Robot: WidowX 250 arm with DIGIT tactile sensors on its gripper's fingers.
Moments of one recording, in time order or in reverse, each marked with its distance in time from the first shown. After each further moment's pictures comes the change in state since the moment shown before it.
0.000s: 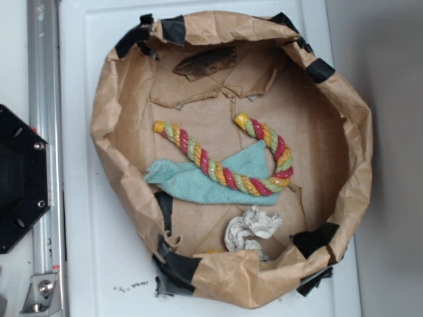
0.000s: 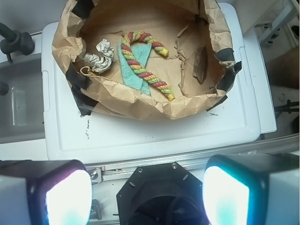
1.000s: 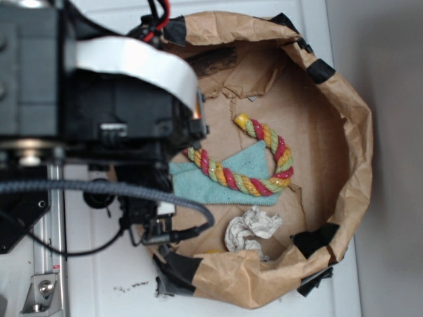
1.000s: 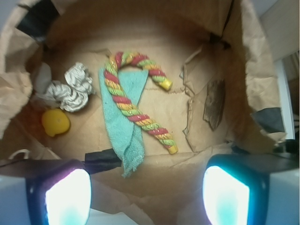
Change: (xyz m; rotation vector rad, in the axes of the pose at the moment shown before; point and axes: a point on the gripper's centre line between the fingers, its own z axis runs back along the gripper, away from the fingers) arm 0.078 0.003 -0.083 0.060 -0.015 -0.034
